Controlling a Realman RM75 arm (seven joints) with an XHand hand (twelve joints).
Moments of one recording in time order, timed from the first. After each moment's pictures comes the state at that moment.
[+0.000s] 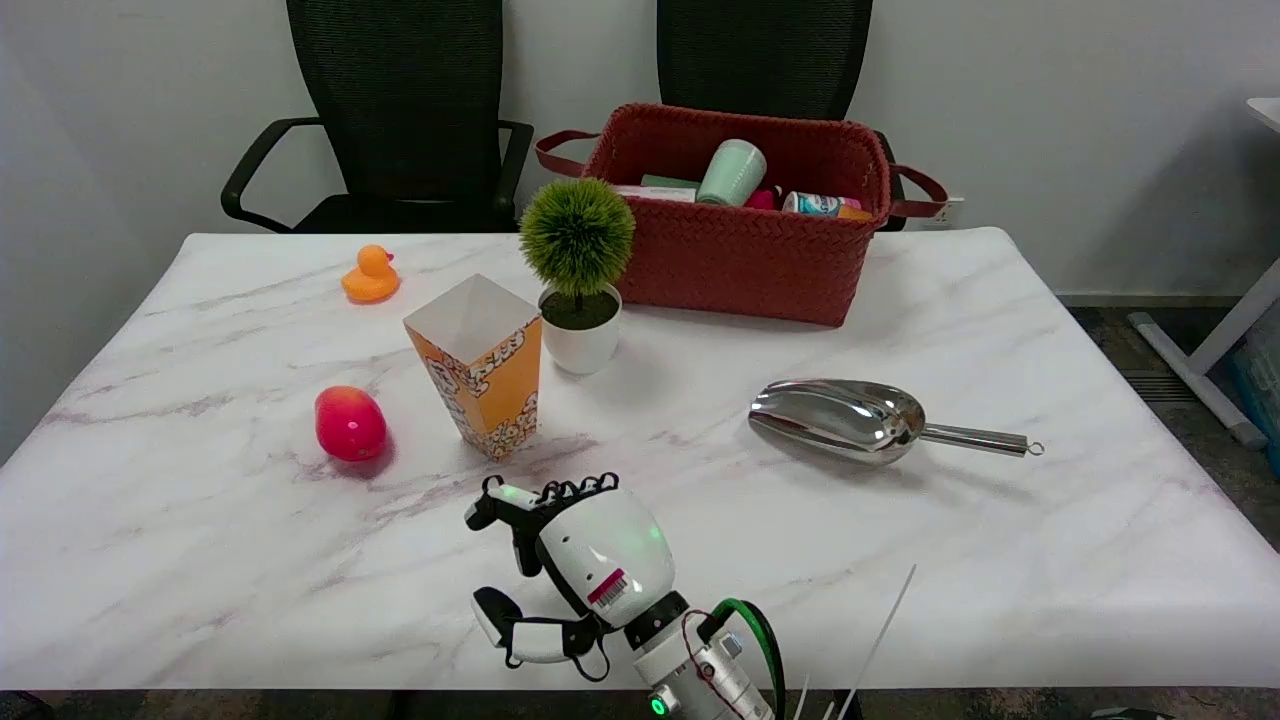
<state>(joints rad) -0.09 -1.41 -2.50 1.16 0.67 1.11 -0.08</state>
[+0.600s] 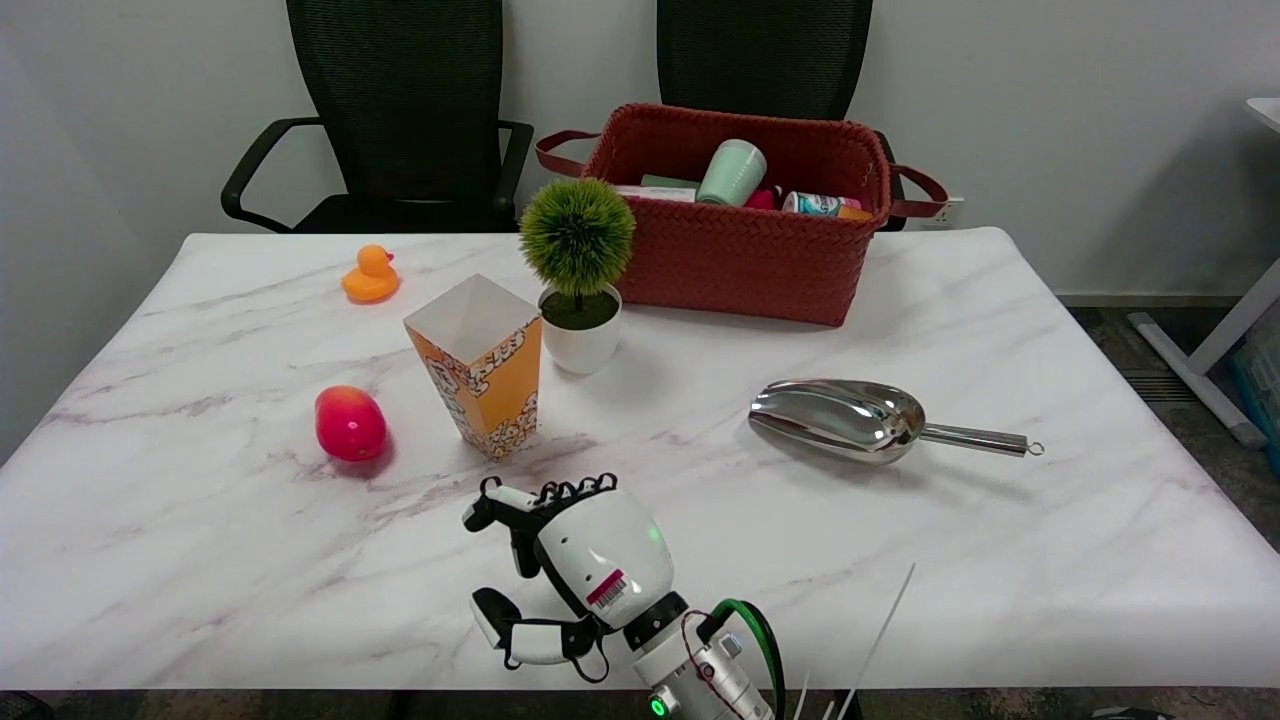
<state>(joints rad) -0.09 -1.41 -2.50 1.16 0.66 1.11 -0.07</state>
